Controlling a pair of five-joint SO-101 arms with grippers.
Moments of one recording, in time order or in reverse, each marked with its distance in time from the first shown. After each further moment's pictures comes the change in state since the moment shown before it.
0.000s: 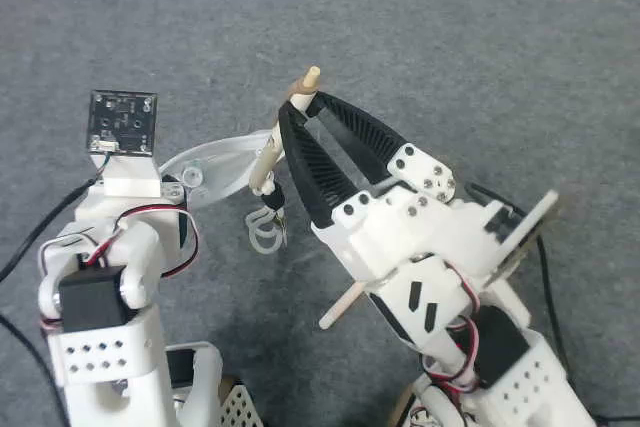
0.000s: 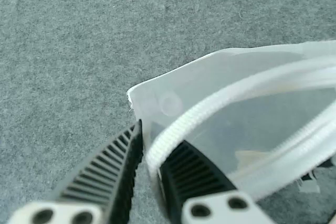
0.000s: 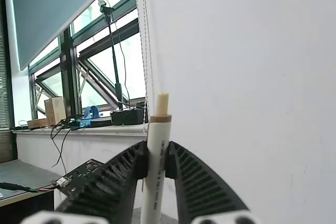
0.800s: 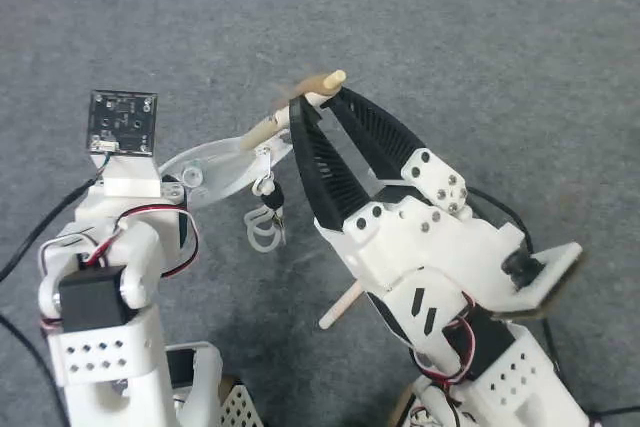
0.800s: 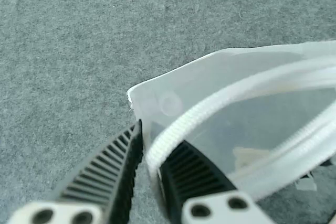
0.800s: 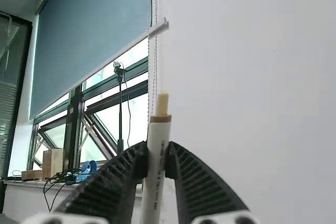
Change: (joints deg) left arm 0.0 0.0 0.0 0.0 0.0; right arm -0.1 0.1 4.7 -19.5 3.2
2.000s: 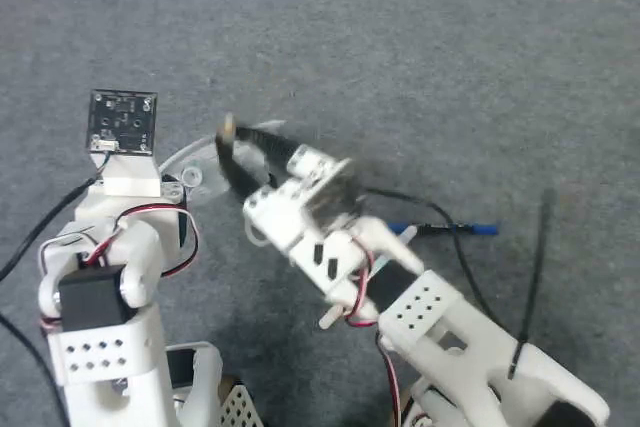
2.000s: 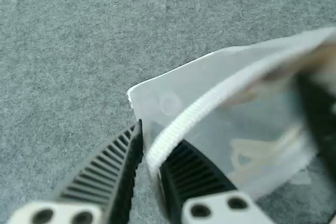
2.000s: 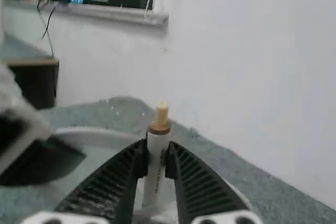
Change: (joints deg) left arm 0.0 0.2 0.0 -0.1 0.0; right arm -4.8 32.9 7.9 -4.9 13.8
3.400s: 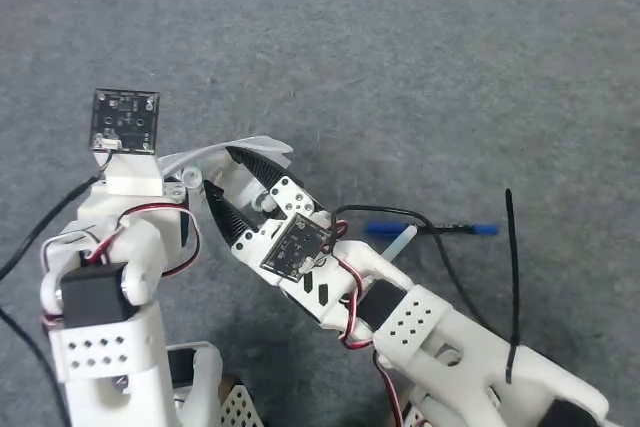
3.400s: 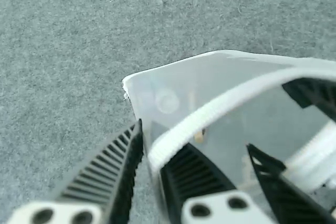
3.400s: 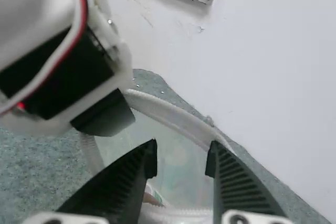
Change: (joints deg) left arm 0.1 0.1 0.1 0.0 0.0; right arm -4.4 -1.1 5.5 -0.3 9.8
